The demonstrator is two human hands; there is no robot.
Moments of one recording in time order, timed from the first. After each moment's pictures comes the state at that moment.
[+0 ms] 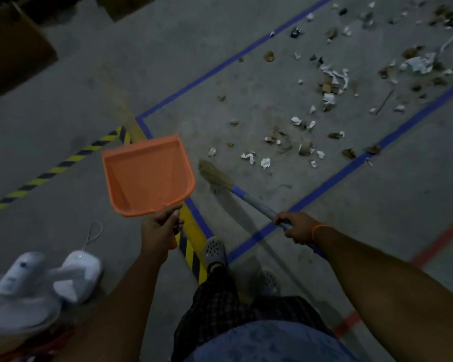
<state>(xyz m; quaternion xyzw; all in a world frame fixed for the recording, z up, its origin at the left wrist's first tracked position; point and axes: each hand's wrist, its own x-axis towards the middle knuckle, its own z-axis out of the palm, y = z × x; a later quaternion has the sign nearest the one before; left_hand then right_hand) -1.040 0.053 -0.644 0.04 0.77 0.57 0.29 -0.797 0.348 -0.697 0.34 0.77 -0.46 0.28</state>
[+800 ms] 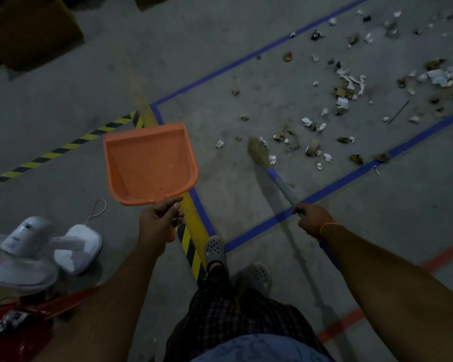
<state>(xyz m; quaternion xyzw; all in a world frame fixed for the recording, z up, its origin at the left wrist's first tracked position) -0.973 0.036 -0.624 0.03 0.75 0.61 0.27 -0.749 0.364 -0.716 0.41 0.81 -0.37 0.21</state>
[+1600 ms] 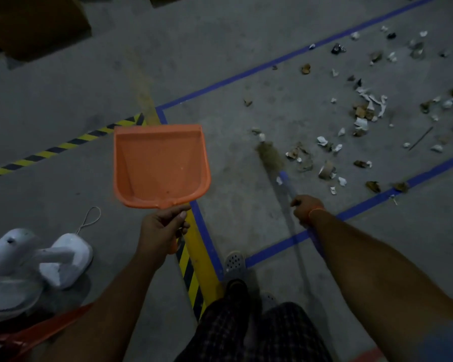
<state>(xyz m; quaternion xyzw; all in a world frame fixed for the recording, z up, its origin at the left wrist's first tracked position) -1.066 0.073 -0.648 0.03 0.75 0.59 0.29 -0.924 0.426 -0.760 0.44 0.79 -0.34 0.25</state>
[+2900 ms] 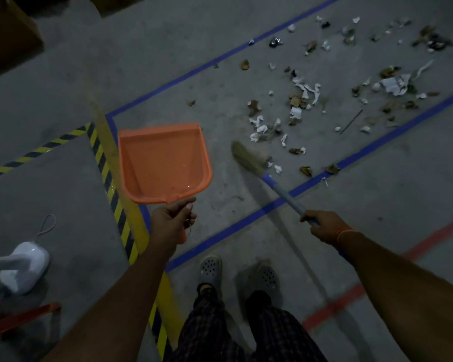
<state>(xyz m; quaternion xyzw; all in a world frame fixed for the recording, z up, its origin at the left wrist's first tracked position) -0.821 0.353 -0.638 0.04 0.75 0.58 0.31 -0.577 0.672 -0.719 0.35 0.84 -0.33 0.25</state>
